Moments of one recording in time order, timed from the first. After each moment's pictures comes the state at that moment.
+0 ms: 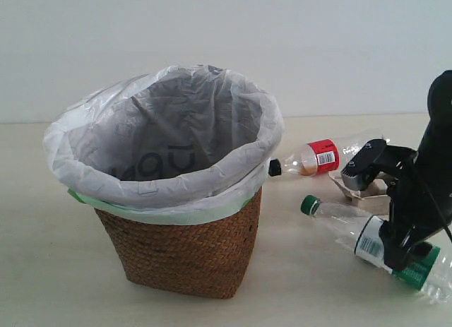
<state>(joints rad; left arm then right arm) 0.07 0.00 0.00 -0.29 0.36 0.26 0.21 1.76 -1.02 0.01 0.84 -0.68</state>
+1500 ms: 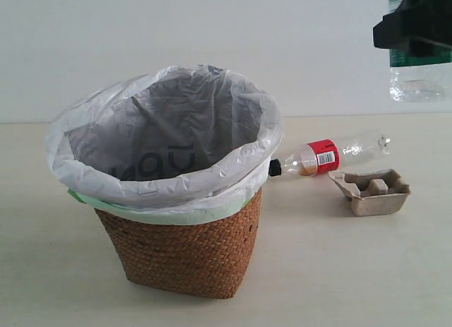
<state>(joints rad) 0.07 0.00 0.00 -0.29 0.36 0.26 0.22 1.17 -1.03 0.29 0.42 -0.33</state>
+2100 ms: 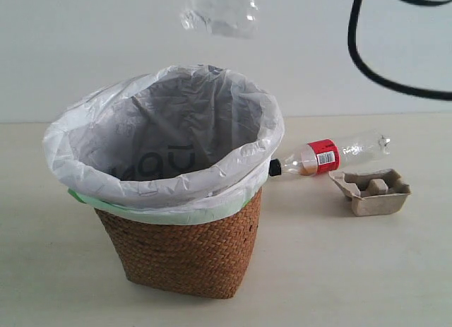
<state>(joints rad) 0.07 0.00 0.00 -0.29 0.36 0.26 0.69 1.27 -1.23 0.73 0.23 -0.44</state>
